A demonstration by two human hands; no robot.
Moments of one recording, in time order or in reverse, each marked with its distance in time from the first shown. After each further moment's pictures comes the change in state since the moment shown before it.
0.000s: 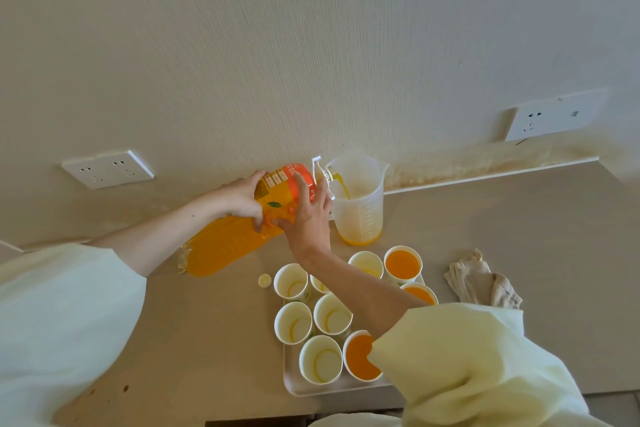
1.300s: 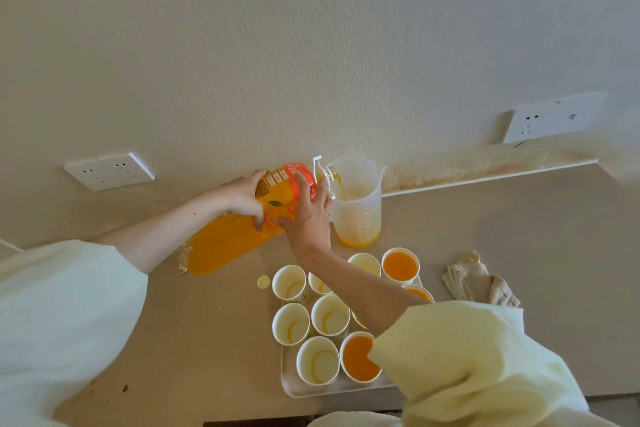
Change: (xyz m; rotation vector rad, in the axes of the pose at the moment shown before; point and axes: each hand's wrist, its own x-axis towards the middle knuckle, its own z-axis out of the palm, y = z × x) left_hand -0.008 0.010 -0.006 -0.020 0.001 0.001; right_hand 0.002 0.001 -0.006 -0.011 0.023 -0.017
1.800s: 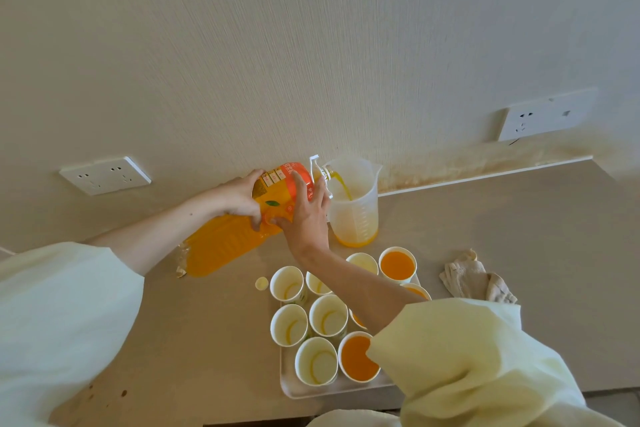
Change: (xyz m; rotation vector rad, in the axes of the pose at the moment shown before) left_hand -0.004 0.007 -0.003 -0.006 0.004 0.006; right_hand 0.002 0.001 -0.002 0.006 0.008 -0.004
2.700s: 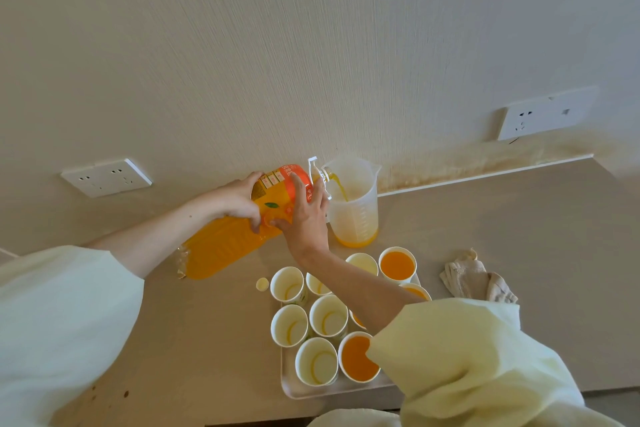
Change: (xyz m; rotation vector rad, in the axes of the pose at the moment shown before) left_hand -0.005 0.004 0.000 -0.018 -0.019 -0.014; right_hand -0.003 -0.002 -0.005 0.009 -0.032 0.002
